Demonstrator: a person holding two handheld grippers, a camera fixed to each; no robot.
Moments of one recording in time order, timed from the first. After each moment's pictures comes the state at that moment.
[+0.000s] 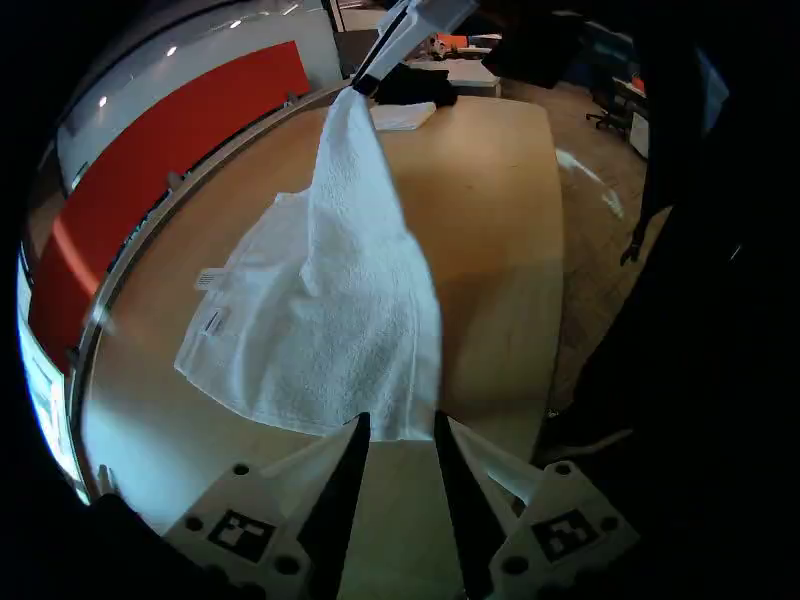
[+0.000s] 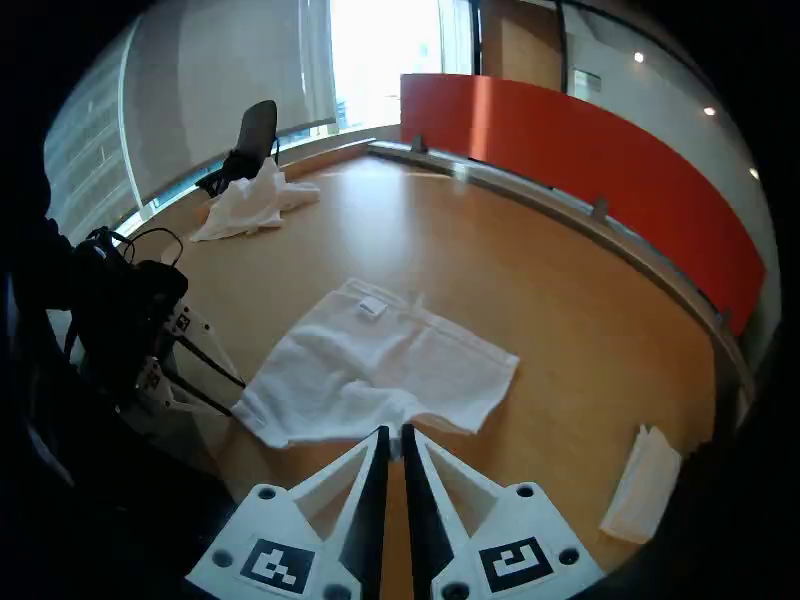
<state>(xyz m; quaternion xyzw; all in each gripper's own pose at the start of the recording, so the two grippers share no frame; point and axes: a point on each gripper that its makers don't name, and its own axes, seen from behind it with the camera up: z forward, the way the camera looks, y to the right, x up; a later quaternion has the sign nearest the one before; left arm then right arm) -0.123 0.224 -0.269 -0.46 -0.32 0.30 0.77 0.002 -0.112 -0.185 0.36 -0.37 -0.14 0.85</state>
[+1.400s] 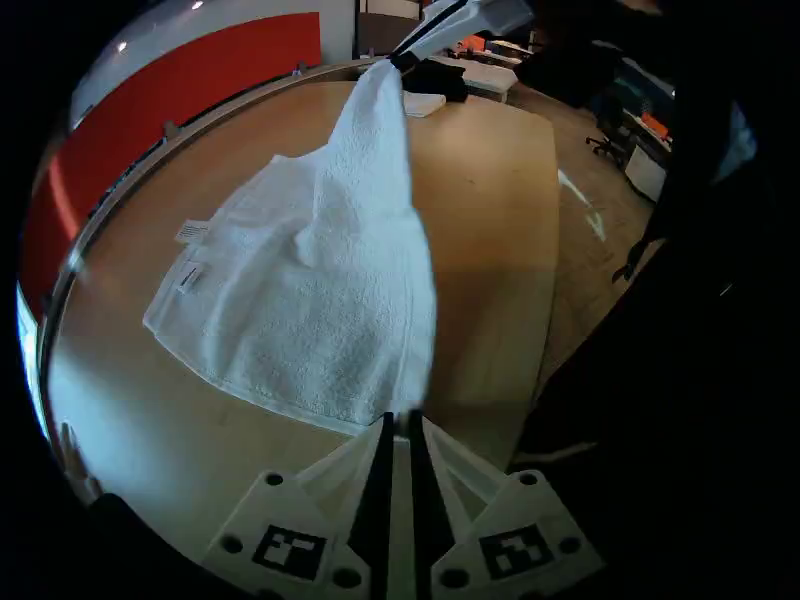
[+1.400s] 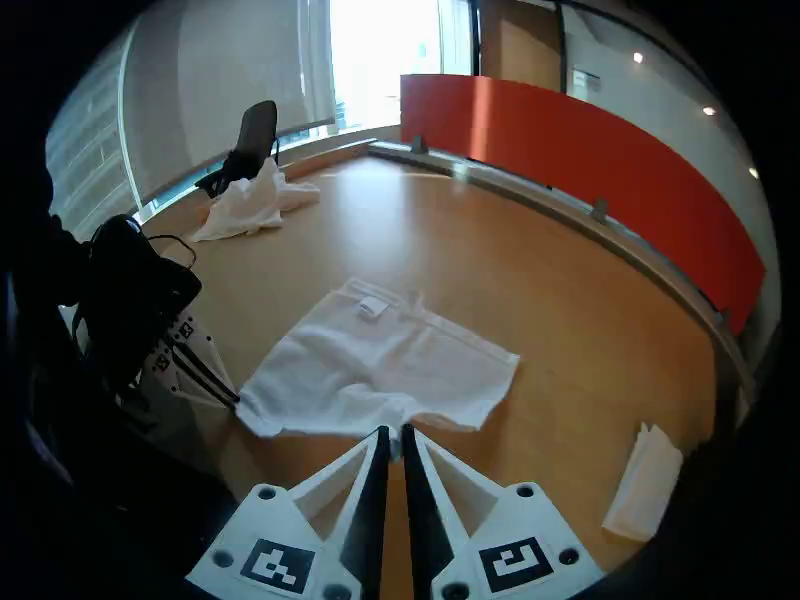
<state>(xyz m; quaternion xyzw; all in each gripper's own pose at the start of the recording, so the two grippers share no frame) -0.136 0.219 -0.281 -0.48 -0.39 0.23 0.75 0.003 -0.115 -0.189 0.36 -0.37 -0.14 0.85</state>
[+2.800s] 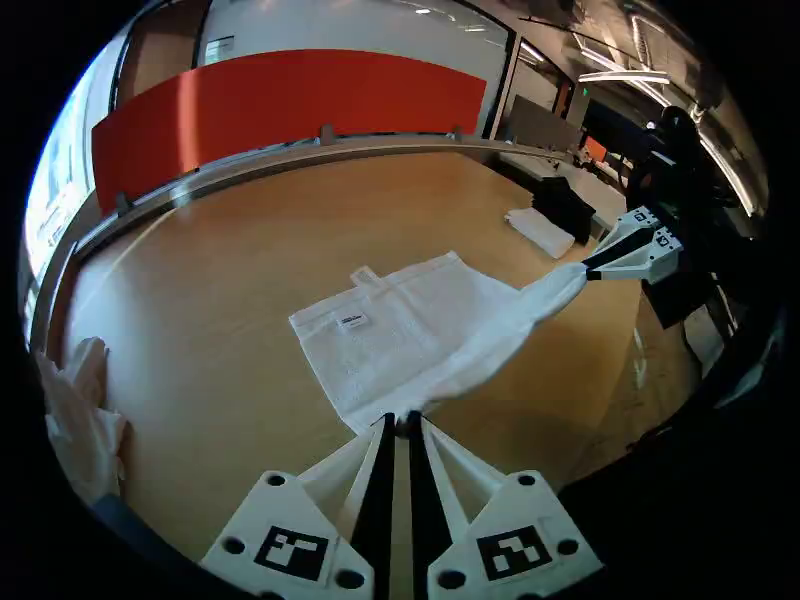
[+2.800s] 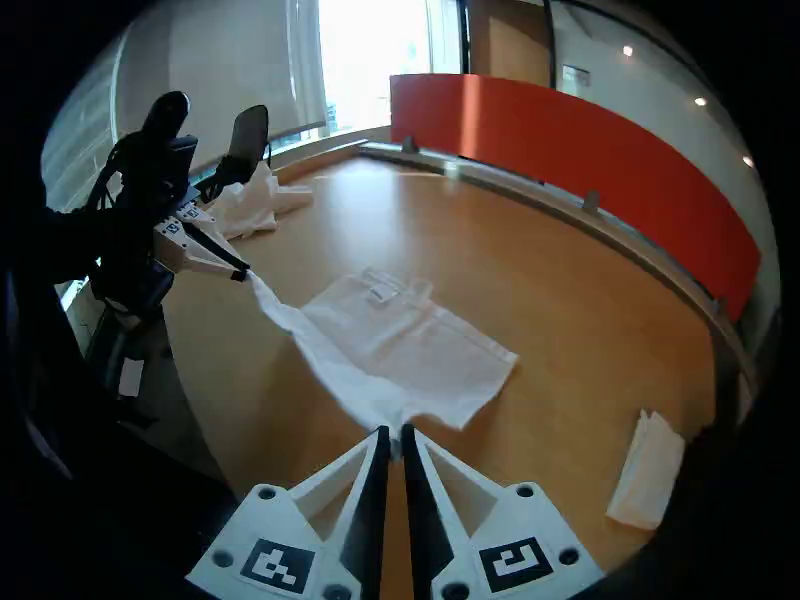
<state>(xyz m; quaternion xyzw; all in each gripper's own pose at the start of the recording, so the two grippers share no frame) -0.018 0.152 -0.162 -0.33 -0.38 0.05 0.86 0.003 -0.107 -0.194 0.35 -0.37 -0.13 0.85</state>
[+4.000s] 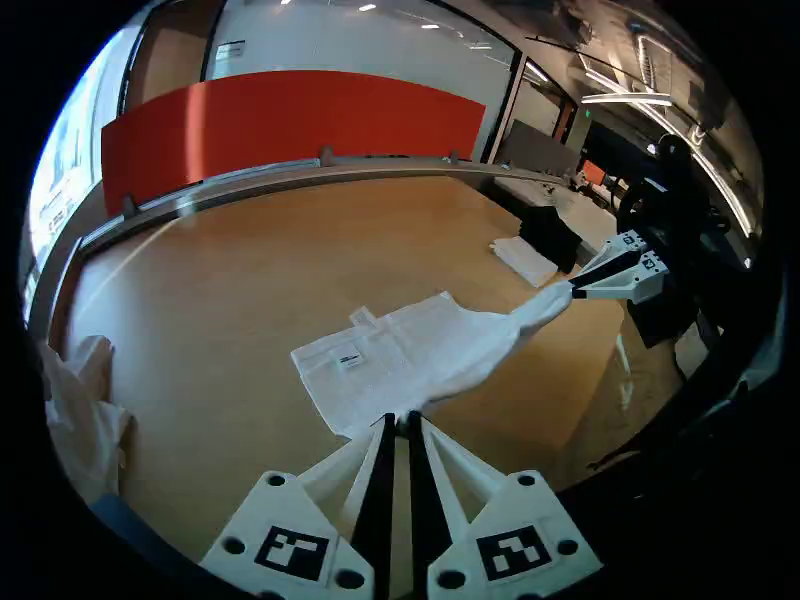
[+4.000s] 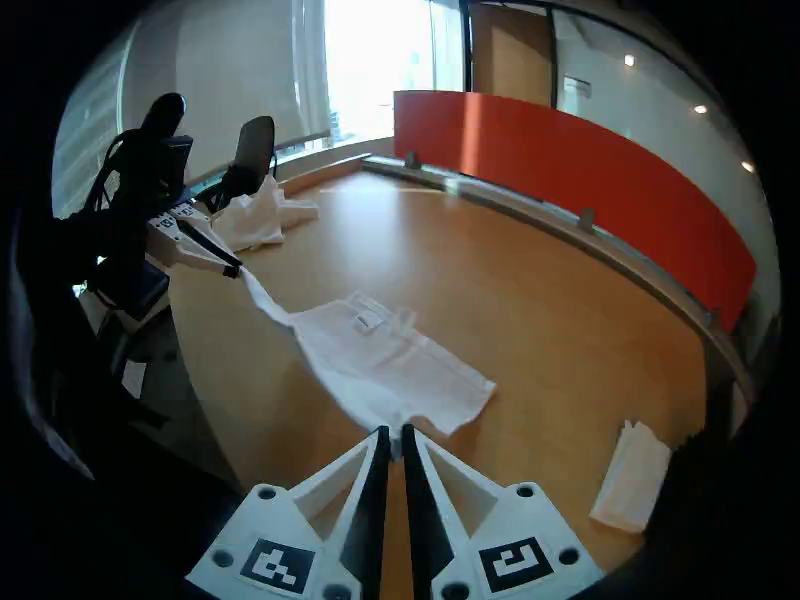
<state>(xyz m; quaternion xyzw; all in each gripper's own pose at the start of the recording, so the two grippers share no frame) 0.033 0.158 -0.179 -0.33 -0.37 0.02 0.87 0.038 -0.098 -0.201 0.35 -0.36 -0.13 0.86</state>
